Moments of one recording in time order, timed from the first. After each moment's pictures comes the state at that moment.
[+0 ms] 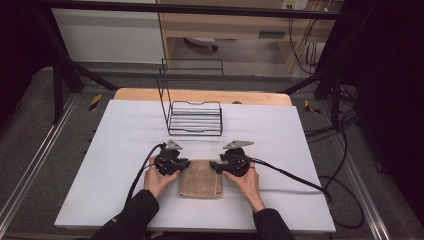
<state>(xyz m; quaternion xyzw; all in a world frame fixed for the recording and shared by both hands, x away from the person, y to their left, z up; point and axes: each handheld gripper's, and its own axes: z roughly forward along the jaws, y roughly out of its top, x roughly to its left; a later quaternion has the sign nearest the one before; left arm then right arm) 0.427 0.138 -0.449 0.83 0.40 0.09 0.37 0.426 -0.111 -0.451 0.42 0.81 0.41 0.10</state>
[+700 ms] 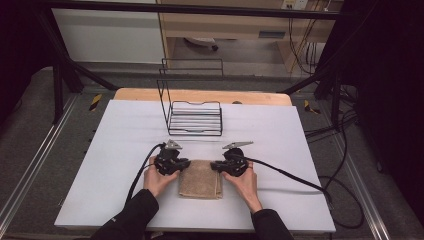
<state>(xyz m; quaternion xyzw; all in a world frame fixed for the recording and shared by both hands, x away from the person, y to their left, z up) 0.427 0.139 -0.449 0.83 0.40 0.08 0.37 0.425 -0.109 -0.454 0.45 0.80 0.40 0.03</state>
